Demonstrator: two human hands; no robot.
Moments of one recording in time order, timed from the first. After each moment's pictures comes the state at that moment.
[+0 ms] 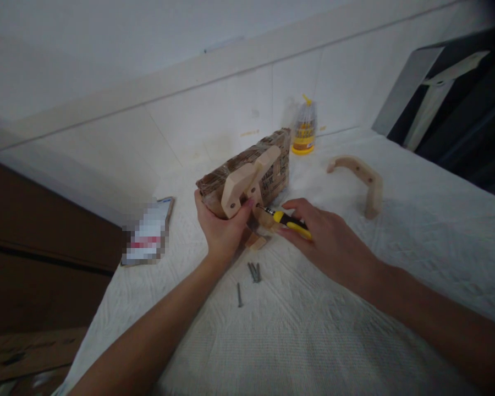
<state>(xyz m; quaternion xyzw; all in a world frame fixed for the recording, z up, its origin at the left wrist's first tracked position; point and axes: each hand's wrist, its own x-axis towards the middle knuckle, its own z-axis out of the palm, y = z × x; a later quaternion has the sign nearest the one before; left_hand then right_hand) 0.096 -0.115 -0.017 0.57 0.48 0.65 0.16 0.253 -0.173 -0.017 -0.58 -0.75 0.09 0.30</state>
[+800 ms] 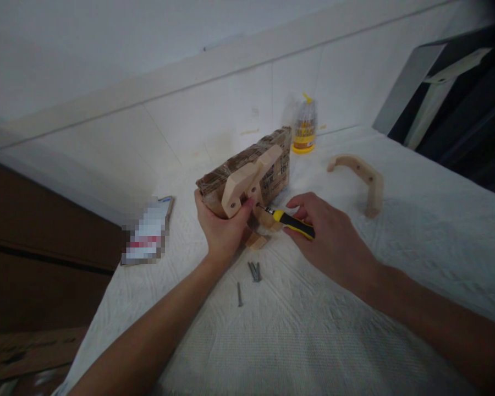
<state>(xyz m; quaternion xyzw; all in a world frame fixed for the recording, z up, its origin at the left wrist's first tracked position) 0.097 -0.115 -0.017 0.57 0.48 0.65 0.16 0.253 -0.173 -0.018 -0.57 -0.73 0.05 0.36</state>
